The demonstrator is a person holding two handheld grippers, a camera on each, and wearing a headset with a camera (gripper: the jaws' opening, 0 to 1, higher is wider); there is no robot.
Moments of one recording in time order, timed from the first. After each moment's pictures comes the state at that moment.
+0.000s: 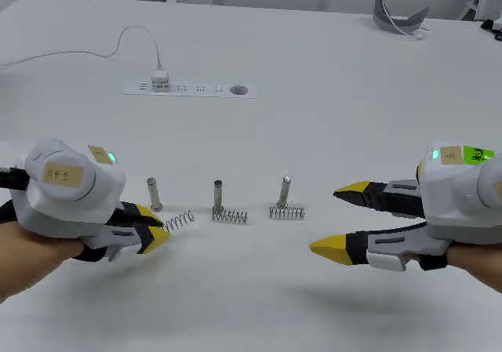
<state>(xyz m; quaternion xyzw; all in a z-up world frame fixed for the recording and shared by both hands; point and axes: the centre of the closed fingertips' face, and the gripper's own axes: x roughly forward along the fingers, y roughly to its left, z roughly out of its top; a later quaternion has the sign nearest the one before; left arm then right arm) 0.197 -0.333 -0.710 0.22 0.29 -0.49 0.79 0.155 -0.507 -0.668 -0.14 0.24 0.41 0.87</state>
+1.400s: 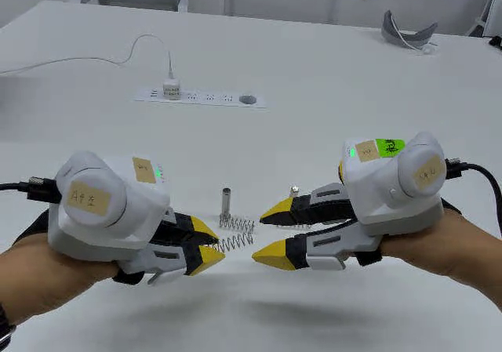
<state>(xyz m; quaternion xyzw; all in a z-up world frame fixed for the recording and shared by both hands) 0.148 -0.390 -0.674 0.23 0.21 -0.59 0.74 0.147 -0.413 -0.661 -0.17 0.23 0.55 0.79</state>
